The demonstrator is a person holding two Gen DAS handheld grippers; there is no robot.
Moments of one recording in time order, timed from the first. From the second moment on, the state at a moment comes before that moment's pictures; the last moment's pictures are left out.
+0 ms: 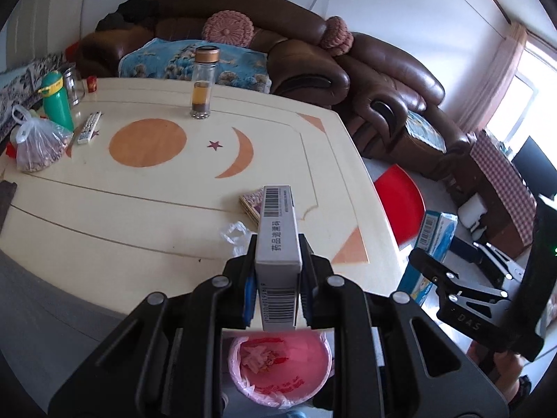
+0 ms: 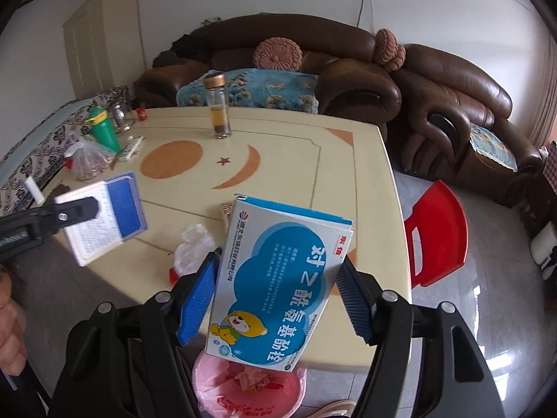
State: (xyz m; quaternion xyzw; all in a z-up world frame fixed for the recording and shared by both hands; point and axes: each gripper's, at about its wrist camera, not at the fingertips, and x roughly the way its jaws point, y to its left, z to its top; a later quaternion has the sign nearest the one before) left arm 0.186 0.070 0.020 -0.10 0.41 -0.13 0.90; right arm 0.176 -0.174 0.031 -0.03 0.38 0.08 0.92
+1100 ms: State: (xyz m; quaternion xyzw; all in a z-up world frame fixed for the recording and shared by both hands) left arm 0.078 0.008 -0.034 0.03 0.42 -0.17 0.89; right arm 0.072 -0.182 -0.029 -0.02 0.39 0.09 0.92
